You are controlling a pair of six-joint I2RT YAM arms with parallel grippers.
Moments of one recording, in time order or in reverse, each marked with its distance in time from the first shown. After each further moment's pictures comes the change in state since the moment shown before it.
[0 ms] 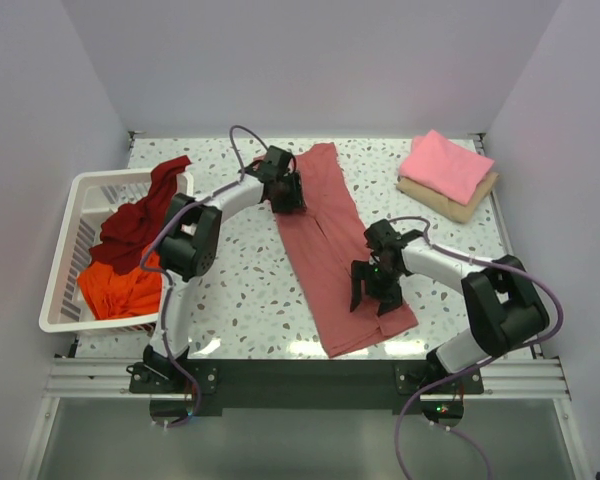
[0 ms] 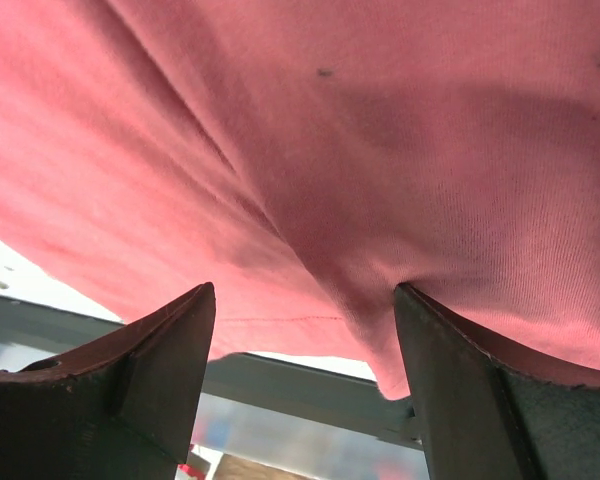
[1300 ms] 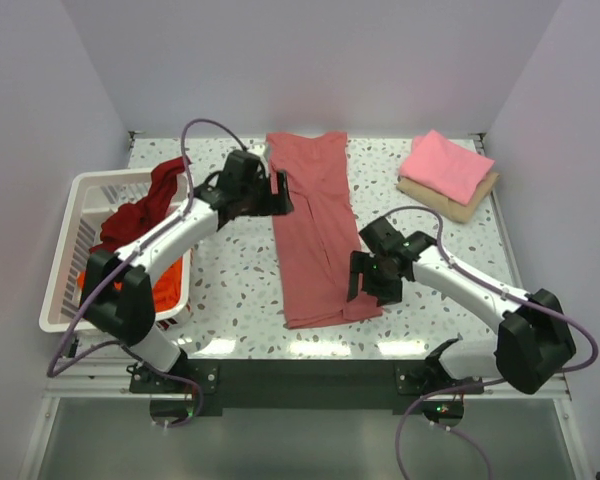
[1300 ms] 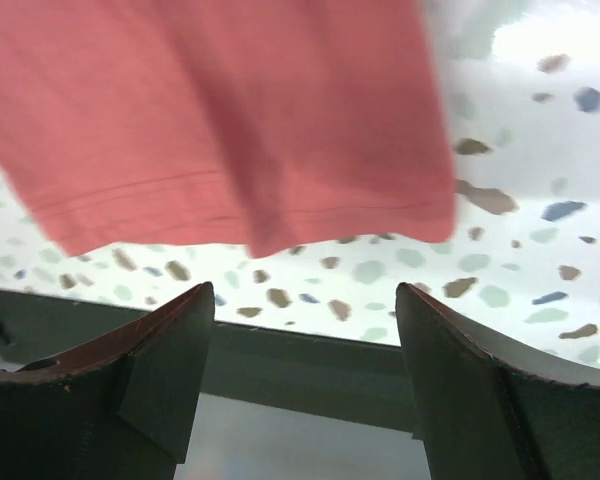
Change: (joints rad) left arm 0.008 -0.591 -0.364 0.007 -0.015 0.131; right arm 0.152 -0.200 0.101 -0.099 0.151 0.193
